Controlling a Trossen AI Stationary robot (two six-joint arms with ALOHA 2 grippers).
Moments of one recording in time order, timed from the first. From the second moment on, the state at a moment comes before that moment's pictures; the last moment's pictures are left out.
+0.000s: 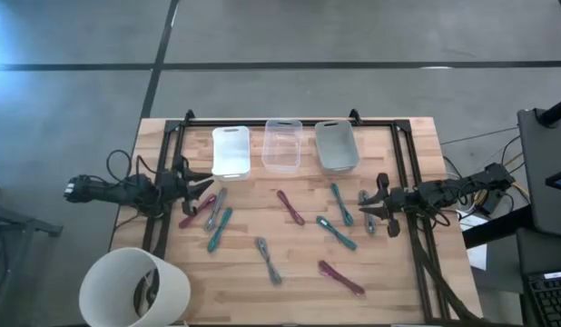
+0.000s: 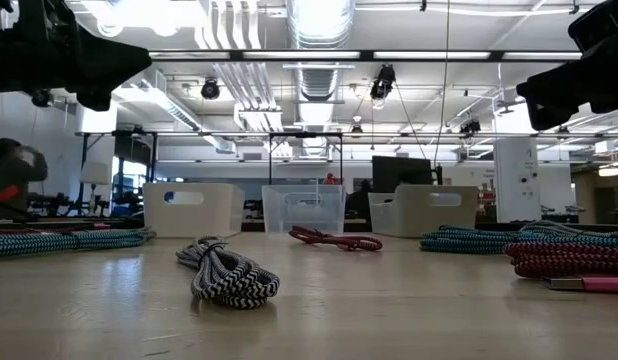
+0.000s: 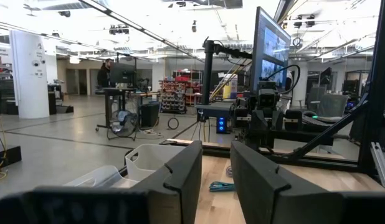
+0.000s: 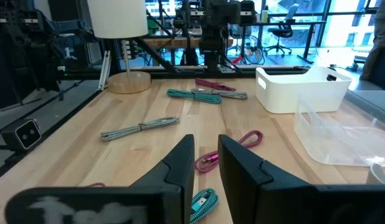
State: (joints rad) left arm -0.17 0.00 0.01 0.23 -0.43 0.07; right arm 0.33 0.08 0.05 -0.08 0.24 0.10
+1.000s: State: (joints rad) left arm -0.17 0.00 0.01 0.23 -0.44 0.07; right arm 0.33 0.08 0.05 -0.07 0.24 0.07
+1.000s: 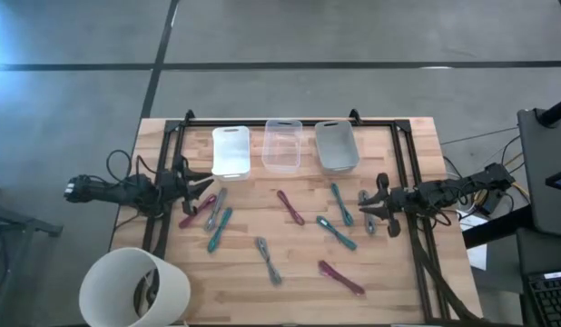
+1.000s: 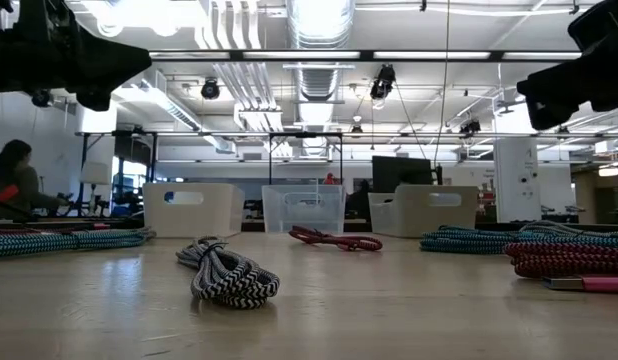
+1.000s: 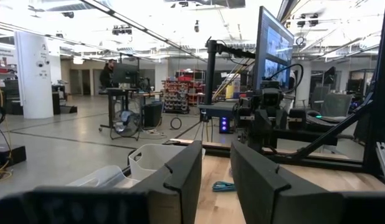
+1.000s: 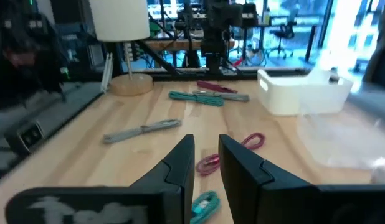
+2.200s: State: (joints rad) left arm -0.16 0.49 0.29 -0.05 -0.51 -0.38; right arm 0.25 0.54 0.28 0.24 0.52 -0.05
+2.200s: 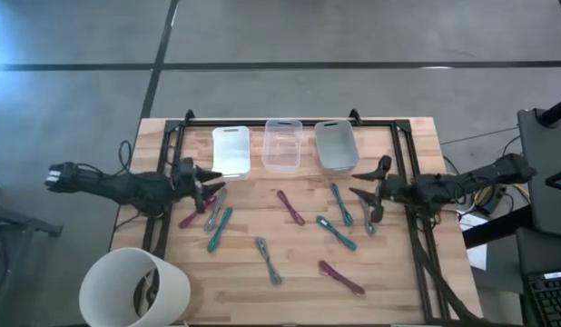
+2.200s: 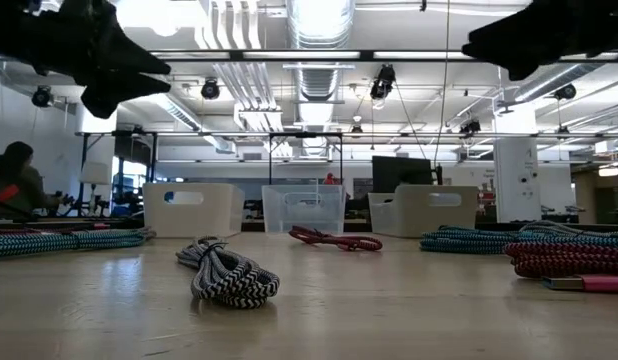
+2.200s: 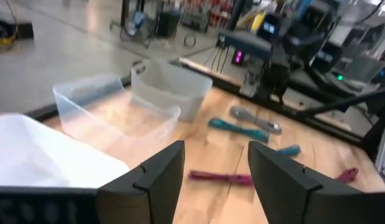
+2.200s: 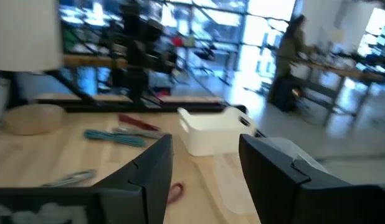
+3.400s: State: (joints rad) left arm -0.17 1.19 0.58 -0.57 -0.21 -0.93; right arm 0.04 0.96 0.50 0.02 0.51 0.08
